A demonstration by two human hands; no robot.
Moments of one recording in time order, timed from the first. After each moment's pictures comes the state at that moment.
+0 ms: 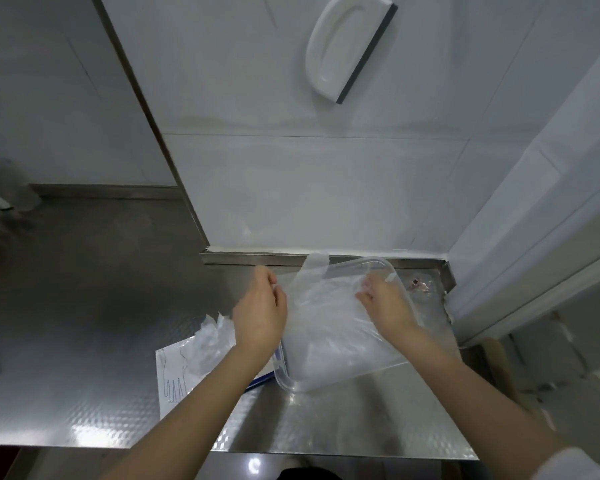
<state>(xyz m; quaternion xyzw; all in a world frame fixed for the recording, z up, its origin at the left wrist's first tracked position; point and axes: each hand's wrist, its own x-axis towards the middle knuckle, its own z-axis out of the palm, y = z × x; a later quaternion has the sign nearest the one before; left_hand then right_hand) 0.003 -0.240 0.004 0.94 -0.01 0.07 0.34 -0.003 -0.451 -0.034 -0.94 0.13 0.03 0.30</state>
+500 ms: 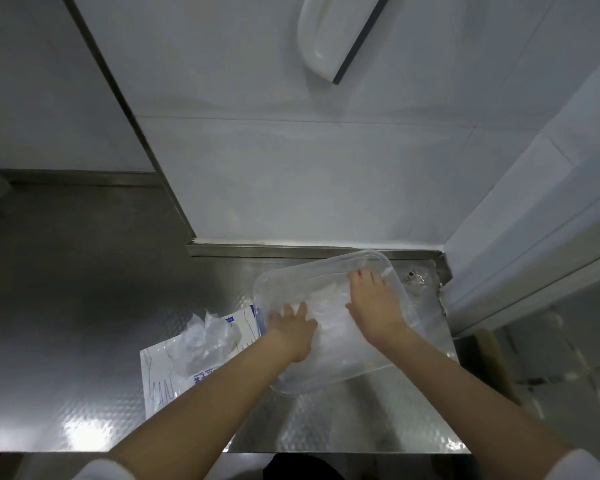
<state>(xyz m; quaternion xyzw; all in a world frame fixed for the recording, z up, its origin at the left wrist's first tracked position) 0.019 -0.282 -0.046 0.88 -0.29 -0.36 -0.12 -0.002 -0.438 -0.039 -1.00 0.00 0.06 -0.02</state>
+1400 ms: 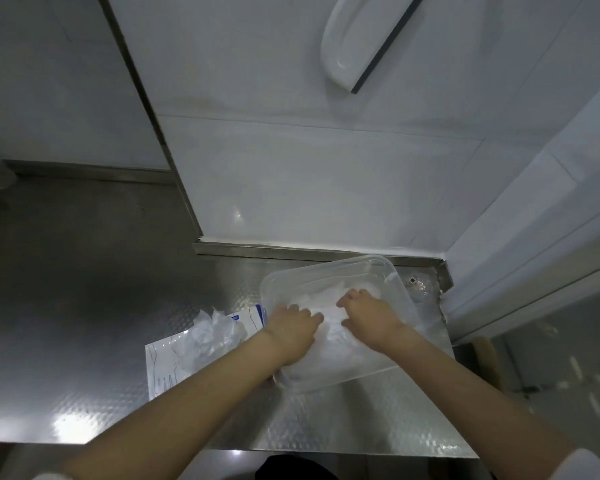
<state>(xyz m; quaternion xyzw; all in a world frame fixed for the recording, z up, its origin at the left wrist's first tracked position) 0.012 -0.265 -0.020 0.90 -0.37 -0.22 -0.07 -0.001 -0.431 -0.028 -0.97 -0.08 0.21 0.02</state>
